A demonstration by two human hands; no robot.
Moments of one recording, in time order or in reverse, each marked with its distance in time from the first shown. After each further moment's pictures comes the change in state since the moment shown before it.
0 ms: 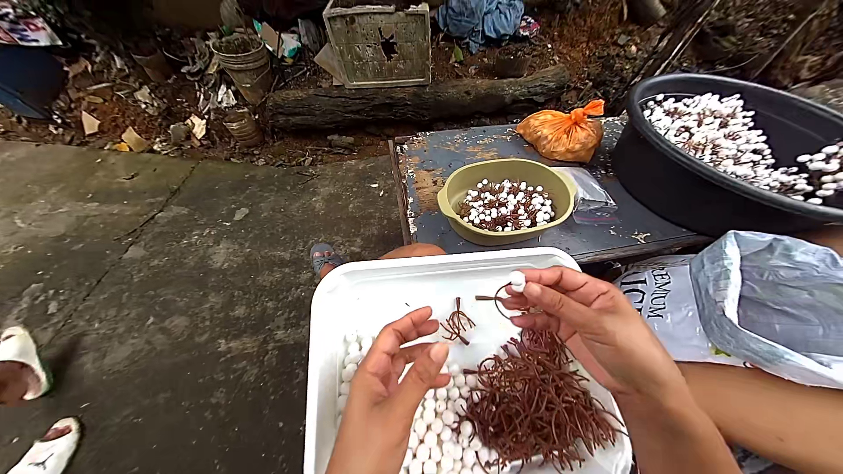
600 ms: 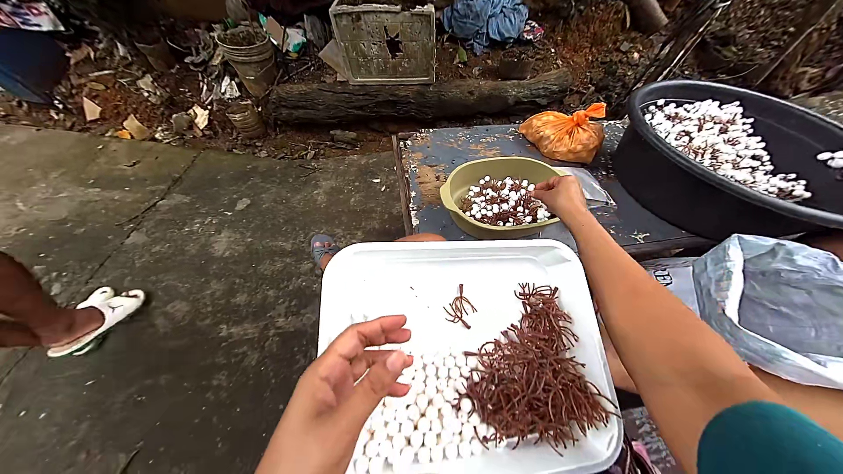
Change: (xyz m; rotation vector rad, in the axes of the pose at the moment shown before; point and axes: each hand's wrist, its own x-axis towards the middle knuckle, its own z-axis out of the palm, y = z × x) left_hand -0.020 0.014 -0.044 0.158 -0.084 0.059; right_hand 0.225 0.037 -0.115 -1.137 0.311 0.084
